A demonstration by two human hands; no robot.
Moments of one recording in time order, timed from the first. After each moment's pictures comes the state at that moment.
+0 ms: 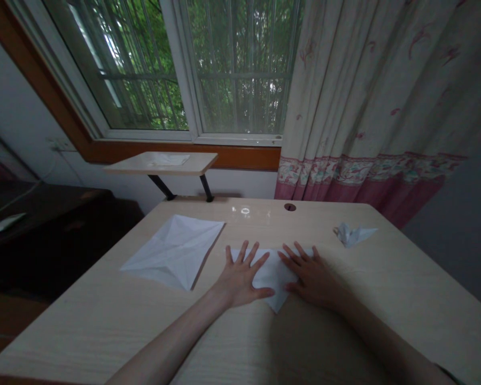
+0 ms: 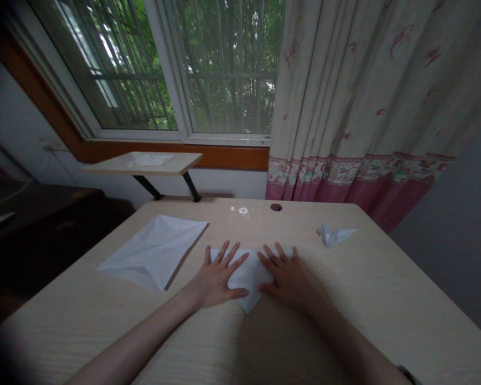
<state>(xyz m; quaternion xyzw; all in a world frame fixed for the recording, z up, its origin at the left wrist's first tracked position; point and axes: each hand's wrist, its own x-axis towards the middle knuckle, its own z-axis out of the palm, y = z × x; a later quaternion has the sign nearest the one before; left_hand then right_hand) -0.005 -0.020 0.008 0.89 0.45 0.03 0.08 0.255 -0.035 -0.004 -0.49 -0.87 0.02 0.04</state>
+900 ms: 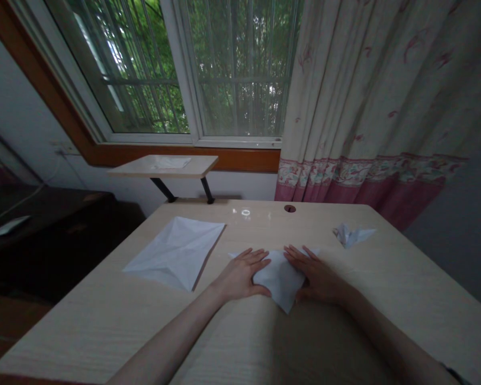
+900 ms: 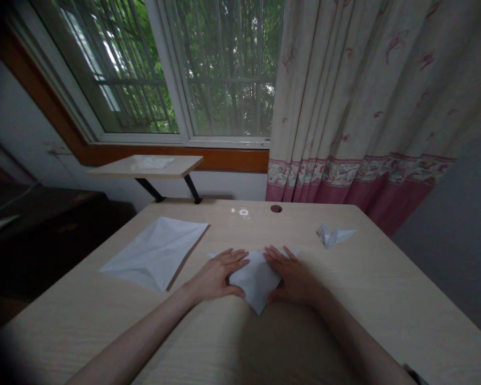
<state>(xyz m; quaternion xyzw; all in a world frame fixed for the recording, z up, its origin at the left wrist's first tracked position) -0.012 -0.002 0.012 0.93 0.31 0.14 0.13 0.283 -0.019 -0.016 -0.40 -0.90 0.14 0.10</state>
